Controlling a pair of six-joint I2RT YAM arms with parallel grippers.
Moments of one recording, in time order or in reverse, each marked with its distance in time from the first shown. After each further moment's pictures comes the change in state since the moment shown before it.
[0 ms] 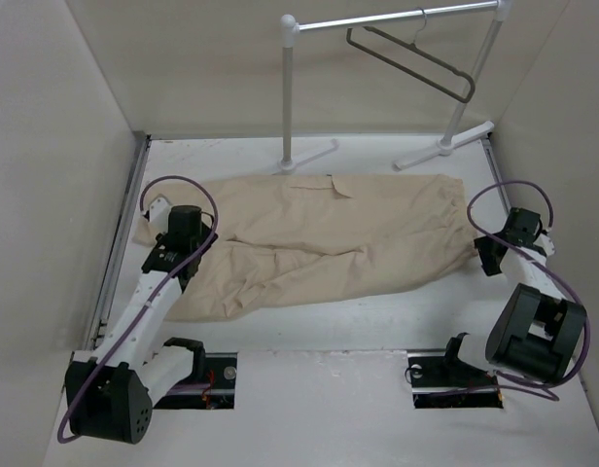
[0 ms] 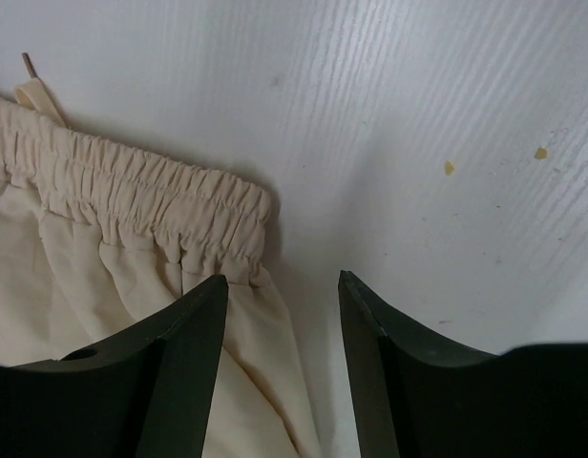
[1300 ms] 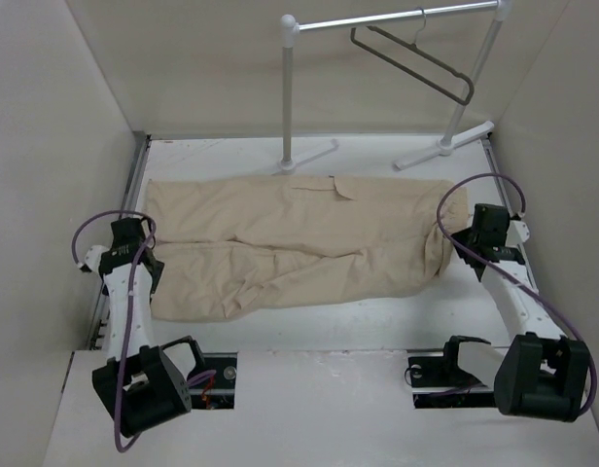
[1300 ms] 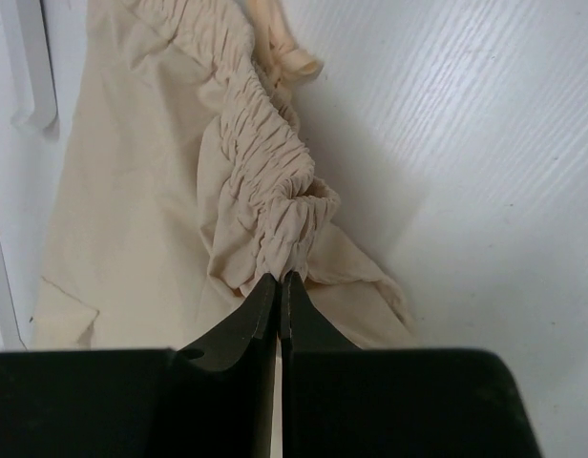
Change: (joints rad) left arm 0.489 0.029 0.096 -0.536 0.000 -0.114; right arm 0.300 -0.218 -0.040 0.011 0.097 0.113
